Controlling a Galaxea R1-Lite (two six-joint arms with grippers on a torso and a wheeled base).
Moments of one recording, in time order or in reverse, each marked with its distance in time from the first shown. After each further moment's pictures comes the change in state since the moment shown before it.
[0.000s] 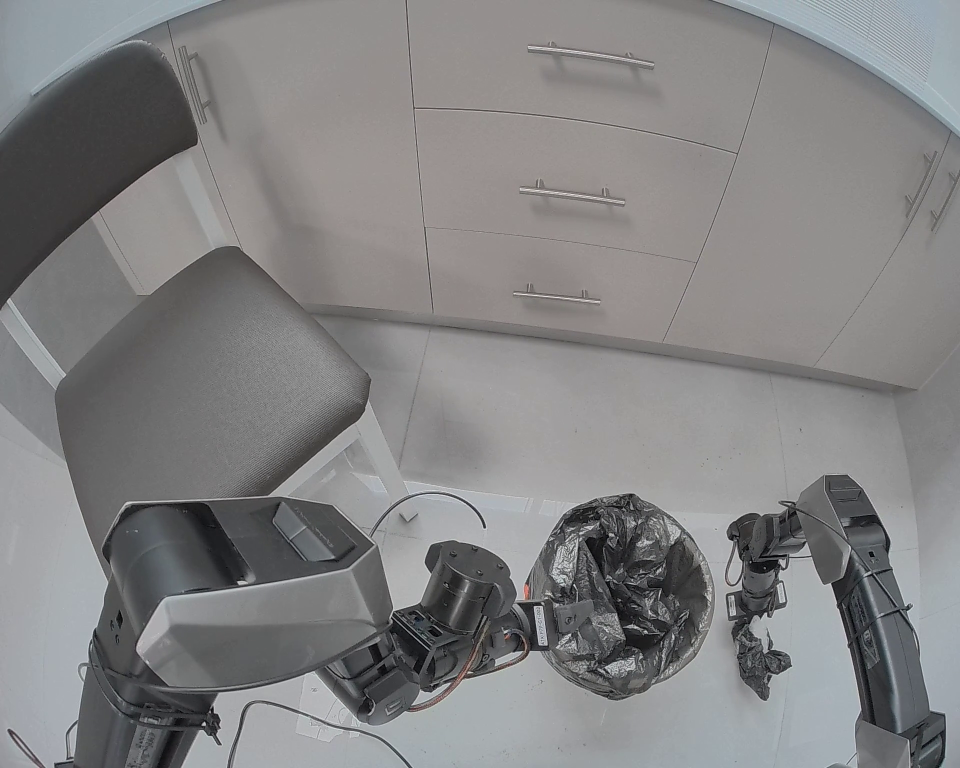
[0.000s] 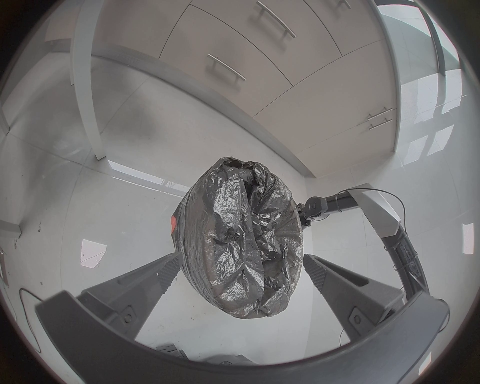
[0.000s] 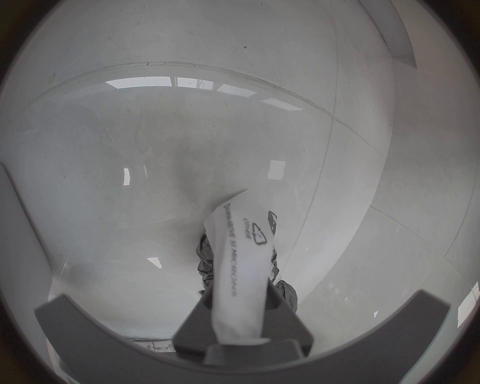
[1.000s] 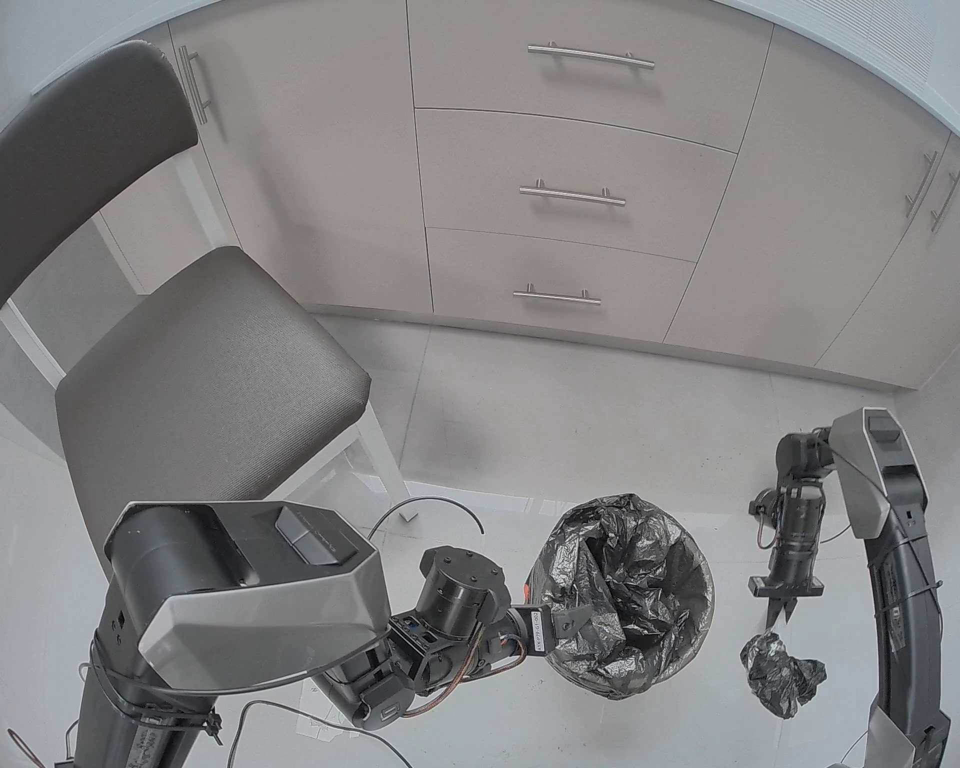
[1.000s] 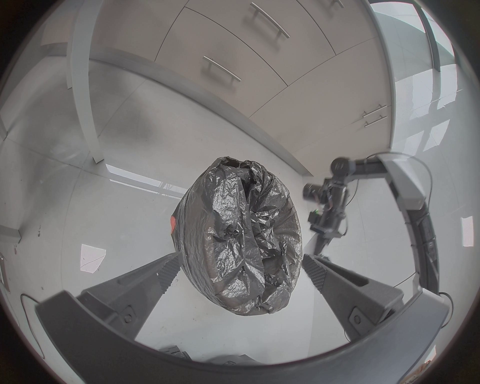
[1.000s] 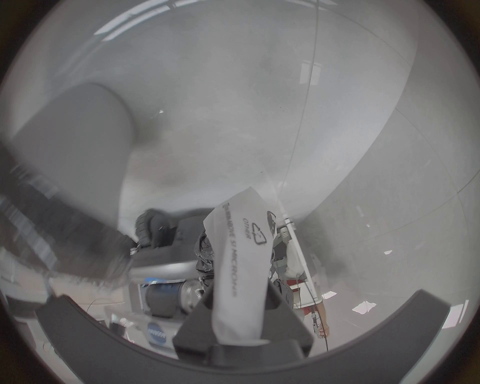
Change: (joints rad) left arm 0.000 0.004 0.032 -0.050 -0.009 0.027; right arm 0.023 -0.282 0.000 0.895 0.388 0.187
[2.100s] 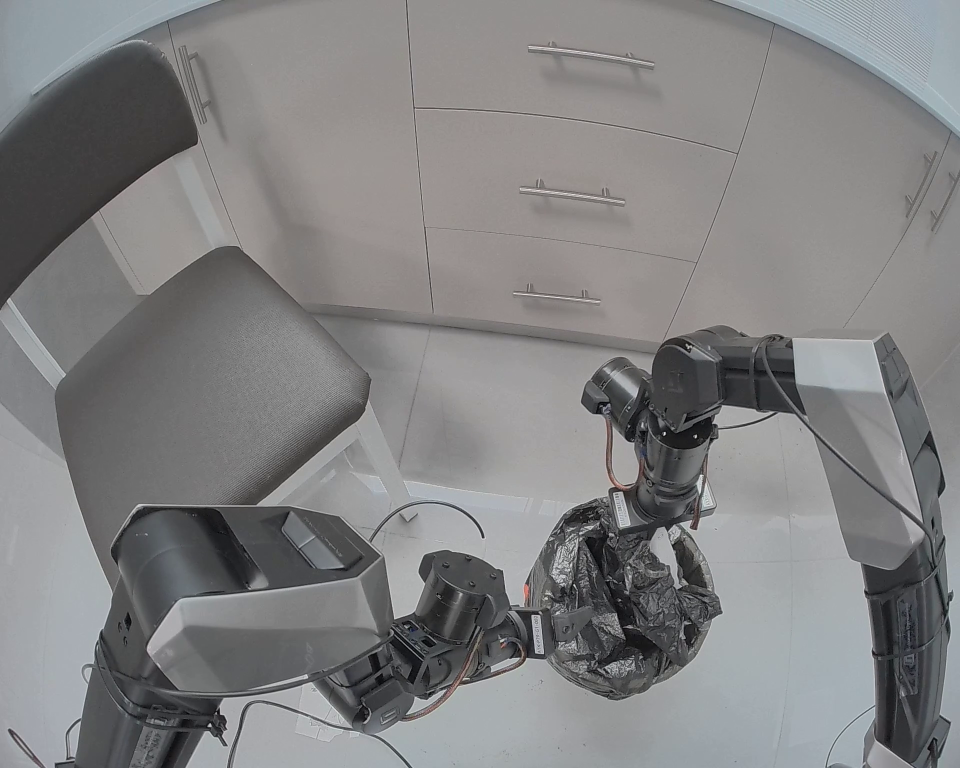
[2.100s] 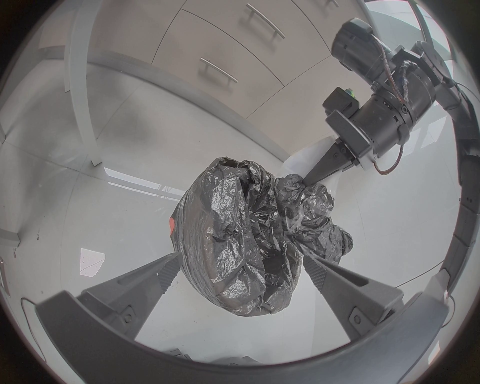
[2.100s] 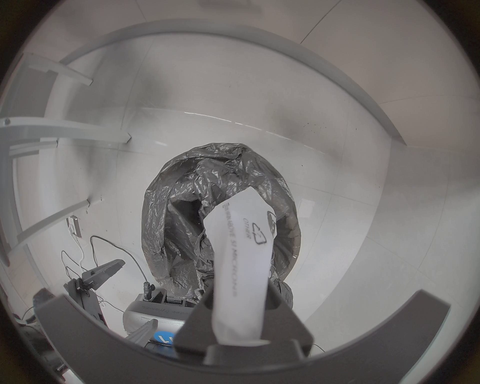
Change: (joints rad) left arm -0.001 0.014 0.011 -0.039 0.001 0.018; right arm 0.596 -0.395 0.000 -0.337 -0.287 0.177
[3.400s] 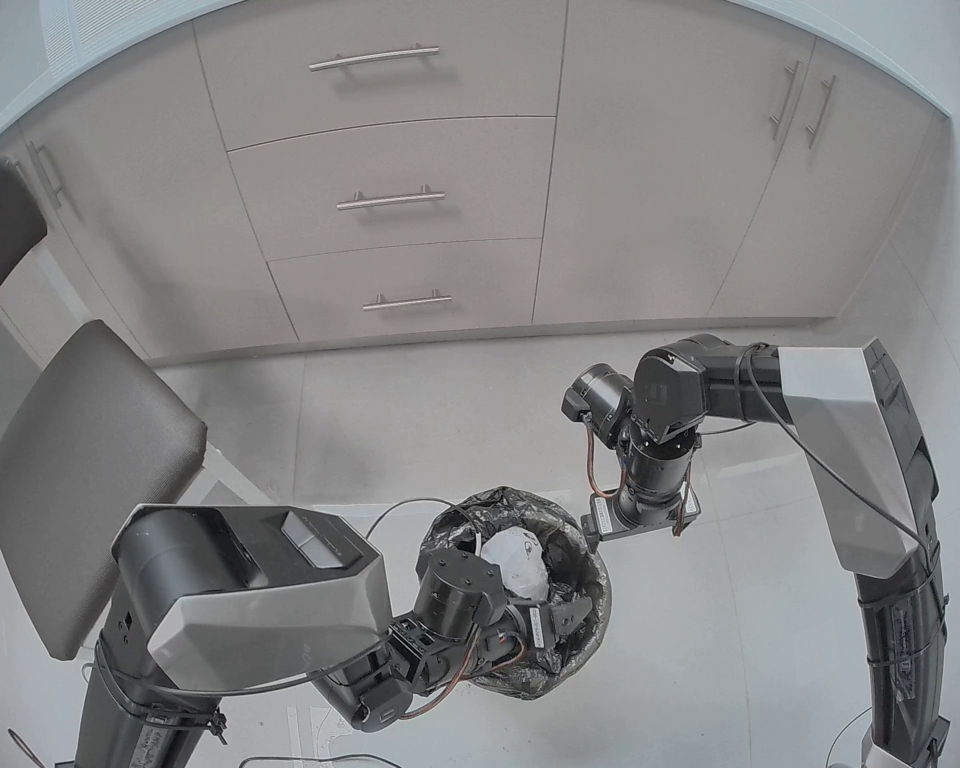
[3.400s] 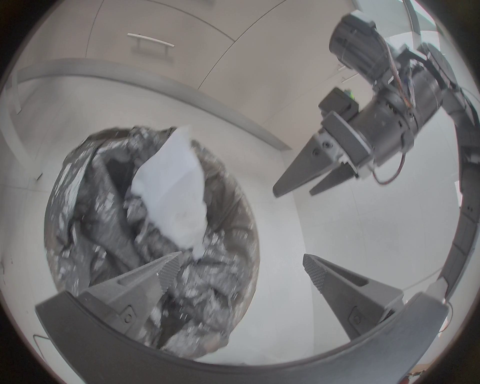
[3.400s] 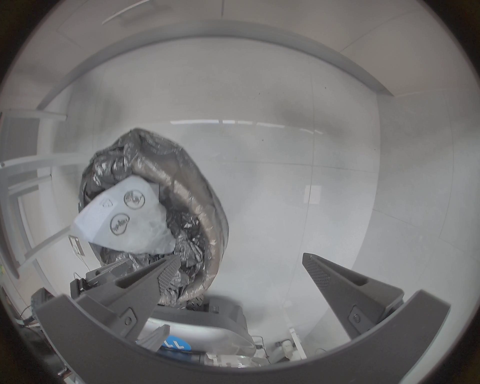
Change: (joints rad) left arm 0.005 0.002 0.001 -0.034 0.012 -0.019; right arm 0.040 0.012 0.000 -0.037 -0.002 0.009
